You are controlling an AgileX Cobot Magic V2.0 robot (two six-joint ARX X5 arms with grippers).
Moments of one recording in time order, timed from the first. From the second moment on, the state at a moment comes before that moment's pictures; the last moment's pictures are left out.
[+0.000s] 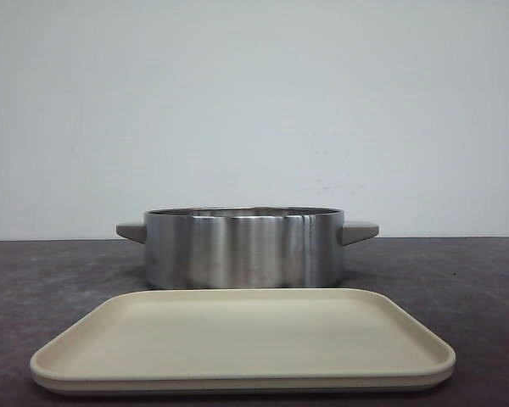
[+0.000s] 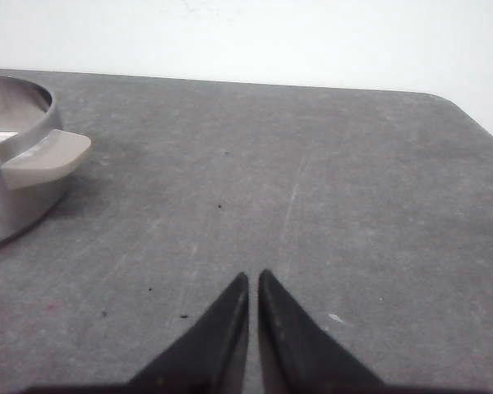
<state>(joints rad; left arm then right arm) -0.66 0.50 1.18 -0.93 -0.37 -0.25 0.11 0.00 0.02 -0.17 0.05 0.02</state>
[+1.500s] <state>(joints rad) -0.27 0.13 0.21 -0.18 -0.11 -0.25 0.11 0.00 0.02 -0.17 0.05 0.01</state>
